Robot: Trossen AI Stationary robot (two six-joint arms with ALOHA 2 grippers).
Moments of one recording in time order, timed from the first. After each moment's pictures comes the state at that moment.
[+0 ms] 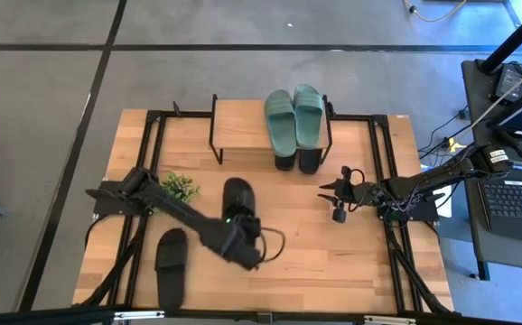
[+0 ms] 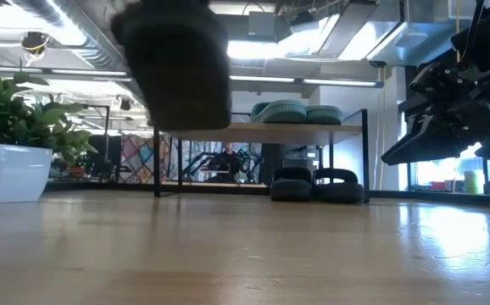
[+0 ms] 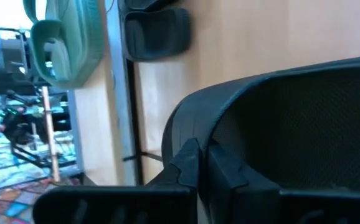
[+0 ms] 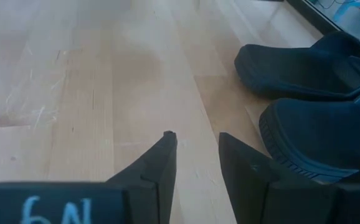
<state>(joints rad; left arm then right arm) -0.46 2.03 1.78 -1.45 -0.90 -0.36 0.19 0.90 0.09 0.27 0.43 0.07</state>
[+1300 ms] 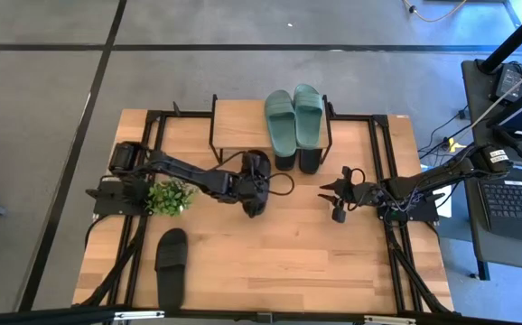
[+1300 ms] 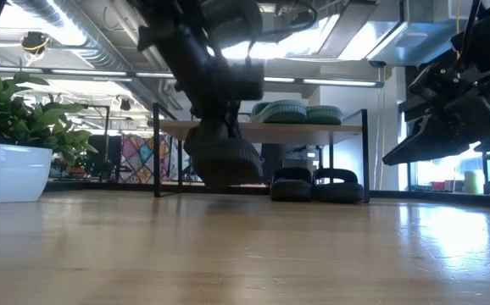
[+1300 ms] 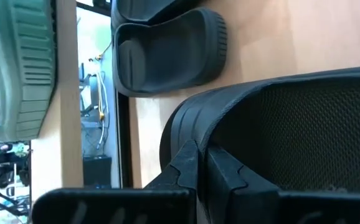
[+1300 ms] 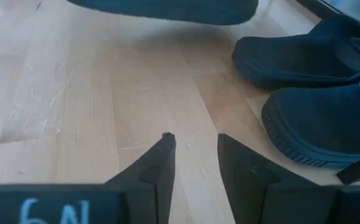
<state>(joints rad) -0.06 1.84 1.16 -0.30 -0.80 0.43 0.19 0.90 0.09 0.26 0.43 0.17</state>
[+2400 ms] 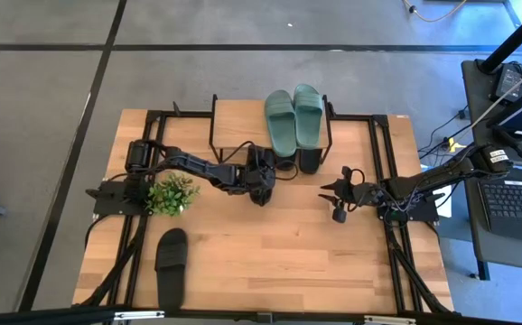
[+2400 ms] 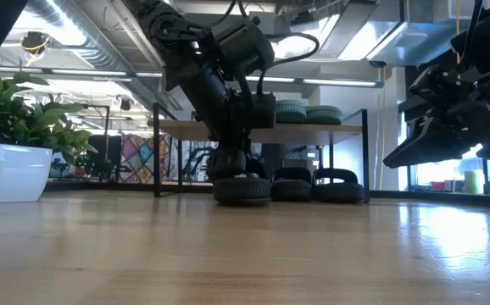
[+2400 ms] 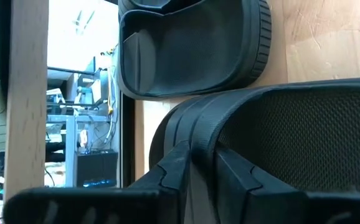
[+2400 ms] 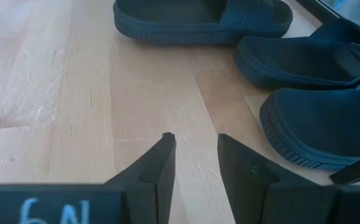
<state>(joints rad) 0.05 1.96 1.16 -0.08 -0.79 0.53 0.19 0.90 0.09 0.25 0.43 0.12</state>
